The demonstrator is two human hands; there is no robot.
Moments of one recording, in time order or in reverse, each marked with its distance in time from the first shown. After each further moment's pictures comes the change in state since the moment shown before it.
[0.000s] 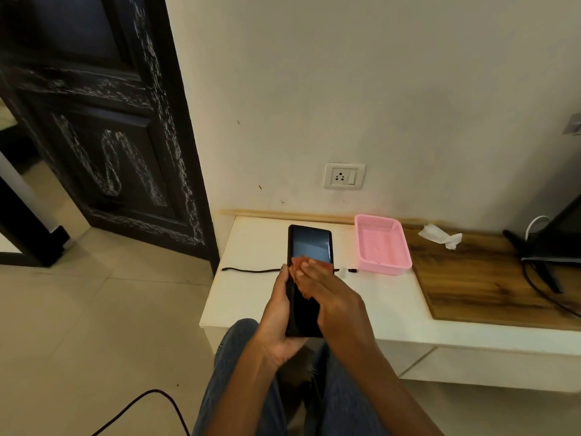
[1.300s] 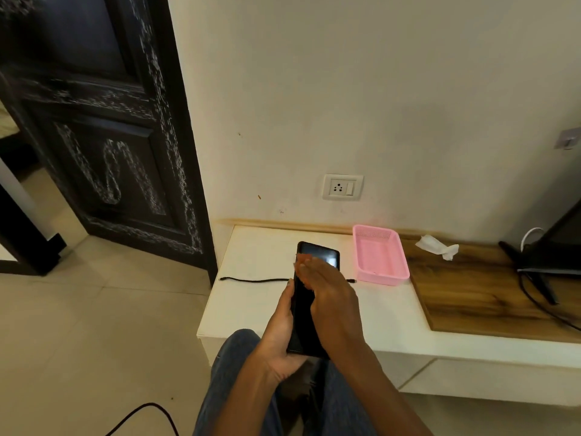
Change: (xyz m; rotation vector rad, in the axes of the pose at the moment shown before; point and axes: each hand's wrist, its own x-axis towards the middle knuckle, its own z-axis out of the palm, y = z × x) left_hand -0.003 -0.008 0.001 -0.054 -0.037 -0.079; right_hand 0.024 -0.012 -0.002 -0.089 0.084 0.103
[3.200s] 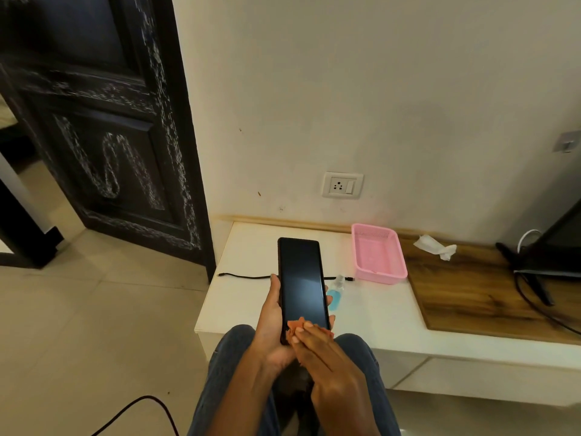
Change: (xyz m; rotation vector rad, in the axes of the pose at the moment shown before) left_hand -0.003 0.005 0.005 -0.008 0.144 0.047; right_hand -0.088 -0.001 0.008 -0.106 0.122 -0.271
